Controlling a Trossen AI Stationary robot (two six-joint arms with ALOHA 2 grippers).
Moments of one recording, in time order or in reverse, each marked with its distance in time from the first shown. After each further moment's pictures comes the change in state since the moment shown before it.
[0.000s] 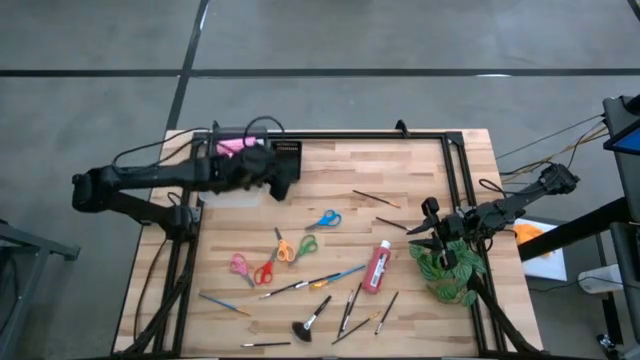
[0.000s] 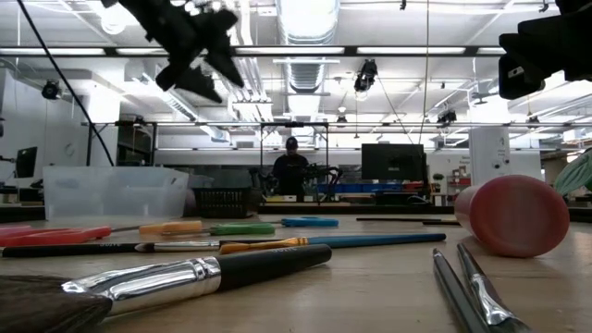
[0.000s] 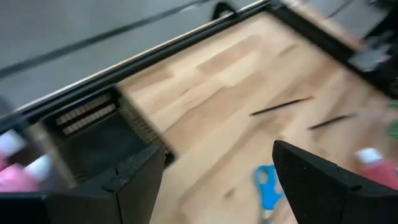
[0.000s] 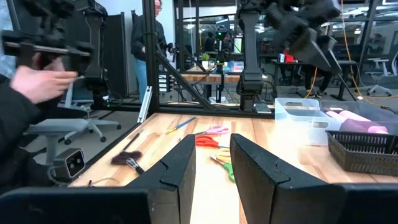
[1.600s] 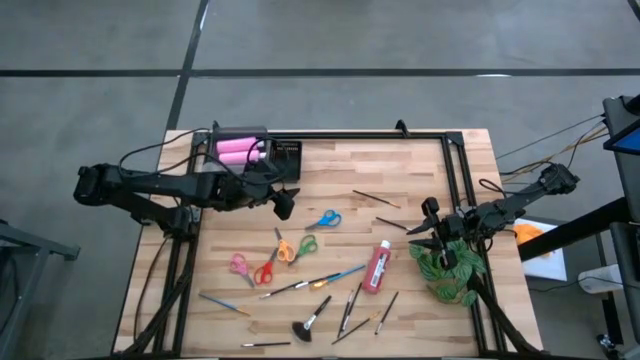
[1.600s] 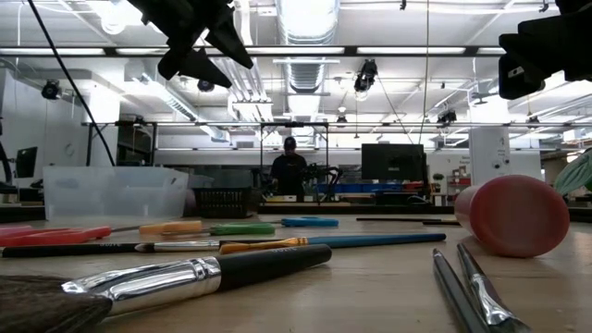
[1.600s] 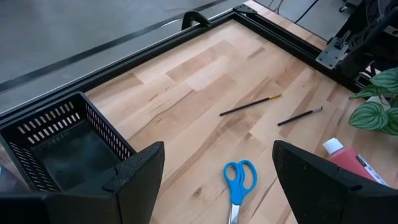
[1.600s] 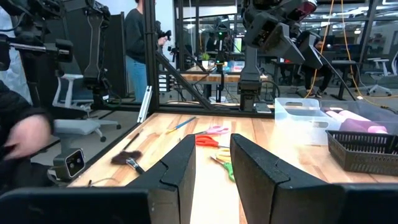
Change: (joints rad) left arm -0.168 0.025 -0.001 0.055 -0.111 -0.039; right arm 0.000 0.000 0.000 -0.001 0.000 0.000
